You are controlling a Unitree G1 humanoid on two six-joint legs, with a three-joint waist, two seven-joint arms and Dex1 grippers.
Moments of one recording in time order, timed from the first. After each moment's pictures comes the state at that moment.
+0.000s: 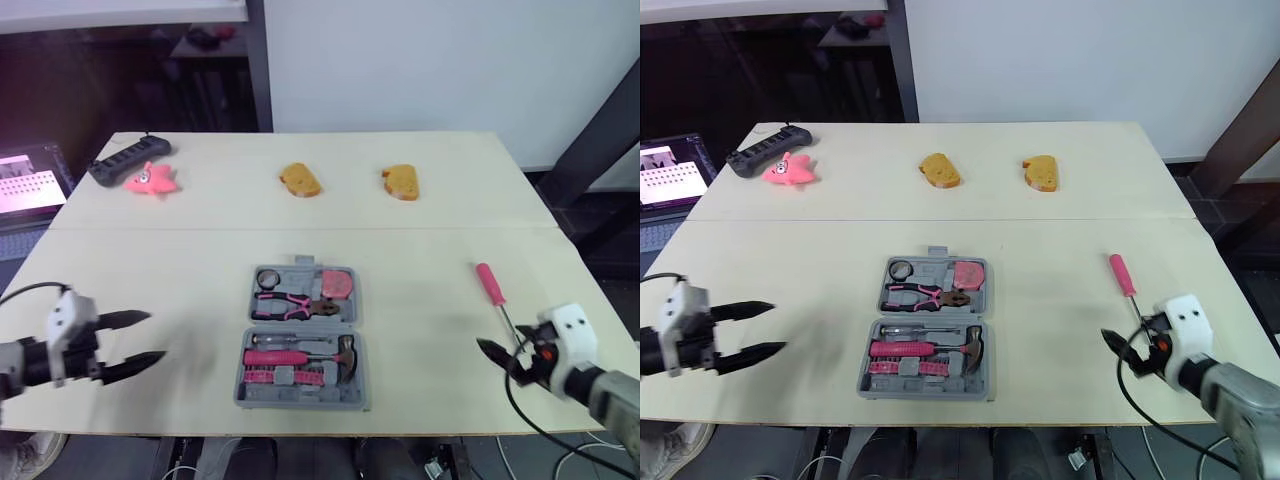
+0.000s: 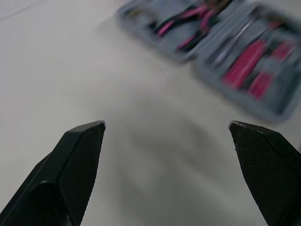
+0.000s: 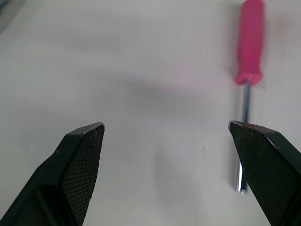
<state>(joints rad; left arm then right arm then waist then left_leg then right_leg) 0.16 0.87 0.36 -0.02 -0.49 0.18 -1.31 0.21 -0.64 -0.44 -0.37 0.41 0.76 0.48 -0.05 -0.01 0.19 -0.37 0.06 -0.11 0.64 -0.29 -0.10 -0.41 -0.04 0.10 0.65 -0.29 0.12</state>
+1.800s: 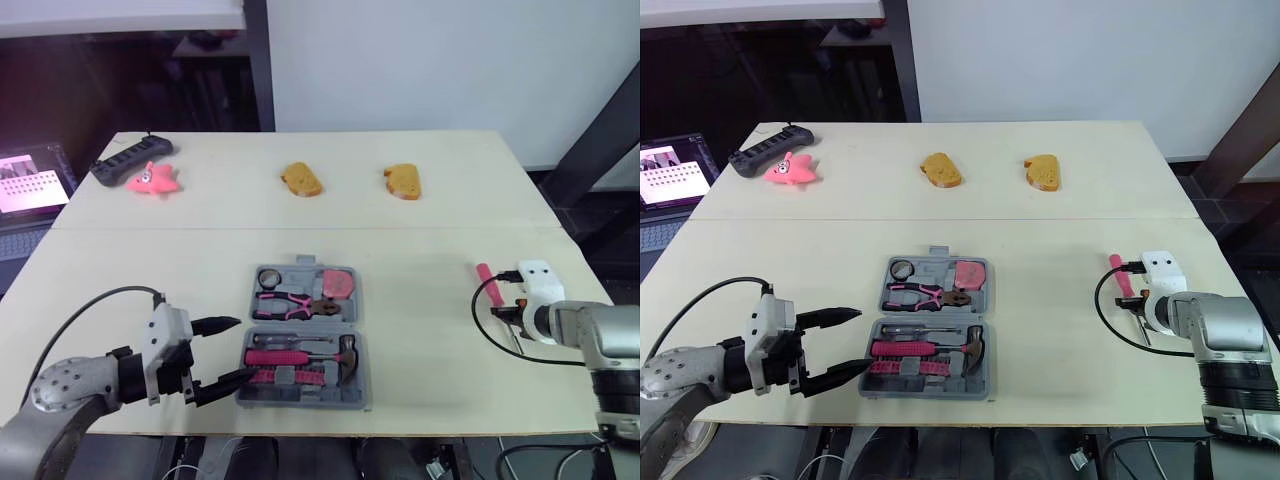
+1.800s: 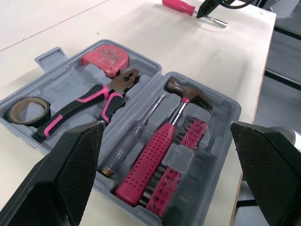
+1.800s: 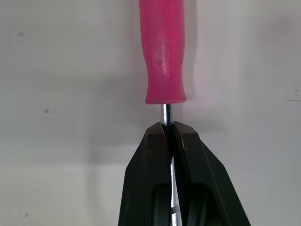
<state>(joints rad) 0.27 0.77 0.22 -0.53 -0.58 0.37 -1.00 -0.32 -0.74 -0.22 -0.01 0.29 1.29 0.34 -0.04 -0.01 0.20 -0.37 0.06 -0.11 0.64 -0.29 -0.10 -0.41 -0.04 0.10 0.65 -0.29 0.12</state>
